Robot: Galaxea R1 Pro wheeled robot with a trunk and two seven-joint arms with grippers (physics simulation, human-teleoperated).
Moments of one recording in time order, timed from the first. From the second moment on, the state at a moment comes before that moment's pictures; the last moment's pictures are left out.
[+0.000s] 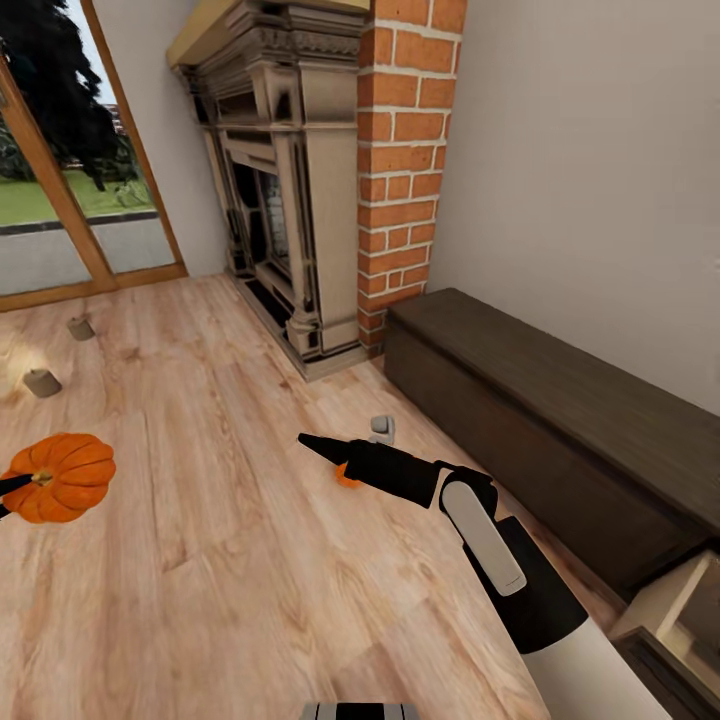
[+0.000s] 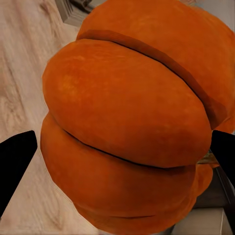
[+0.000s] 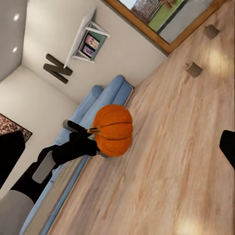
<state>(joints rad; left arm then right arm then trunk) -0.44 0.72 0.64 -0.94 0.36 0.99 -1.23 -0.63 0.02 0.40 -1.41 -0.96 0.66 0.44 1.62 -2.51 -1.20</state>
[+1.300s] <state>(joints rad) -0.44 0.72 0.64 -0.94 0.37 0.99 -1.23 -0.63 0.02 0.40 -1.41 -0.96 0.65 0.44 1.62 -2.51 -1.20</state>
